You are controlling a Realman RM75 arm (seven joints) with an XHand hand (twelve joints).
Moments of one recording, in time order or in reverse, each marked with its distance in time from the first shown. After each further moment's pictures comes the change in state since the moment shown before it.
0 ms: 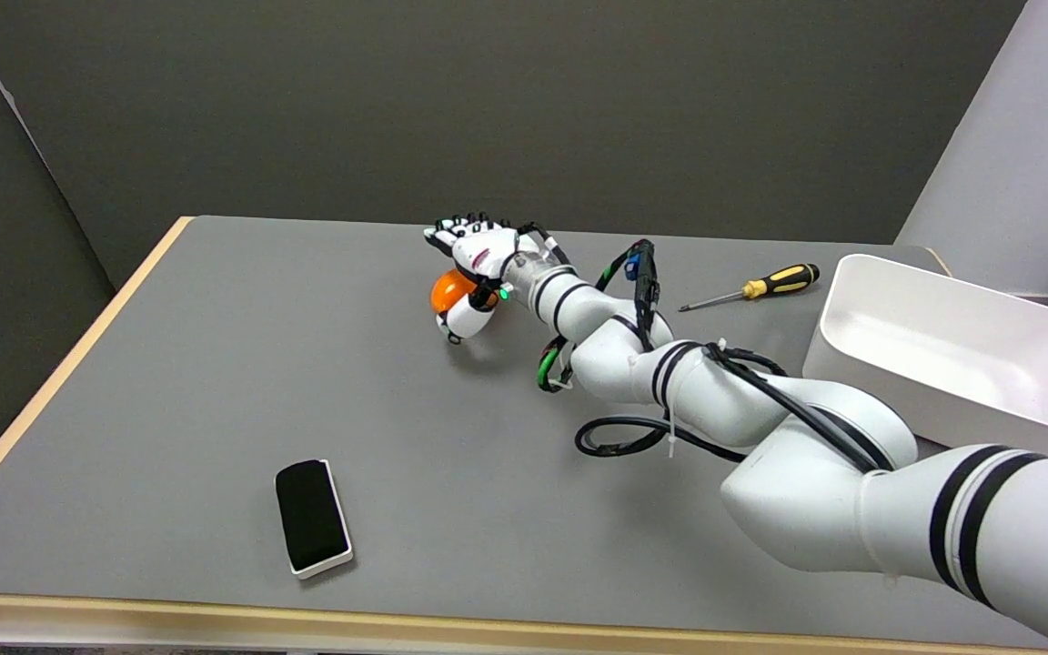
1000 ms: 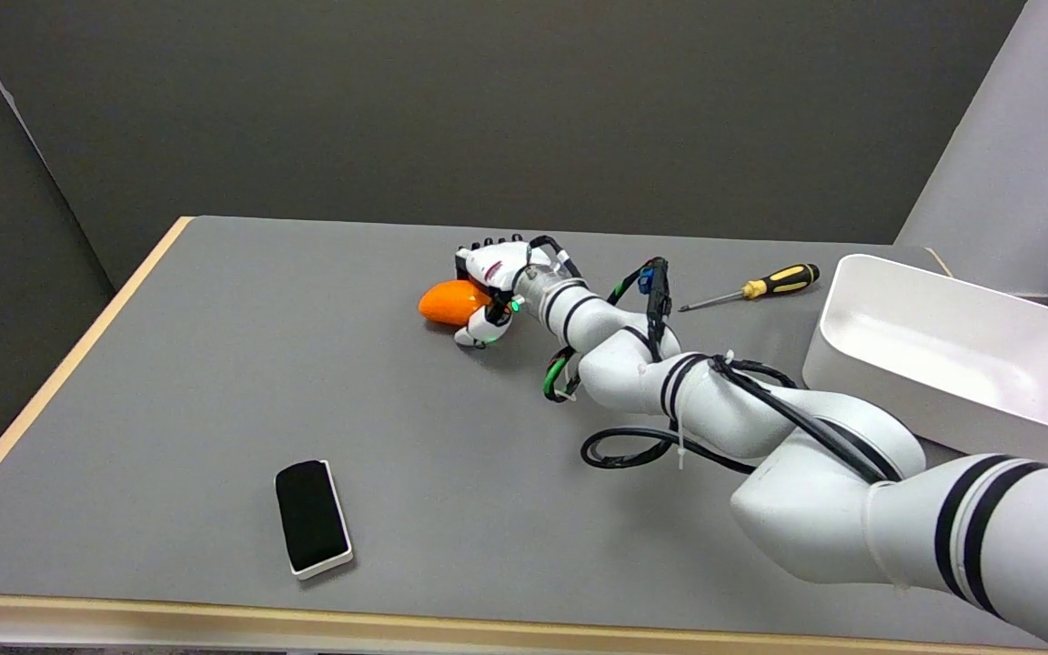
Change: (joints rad) arm -0.037 0.020 -0.014 0.022 0.118 -0.015 -0.102
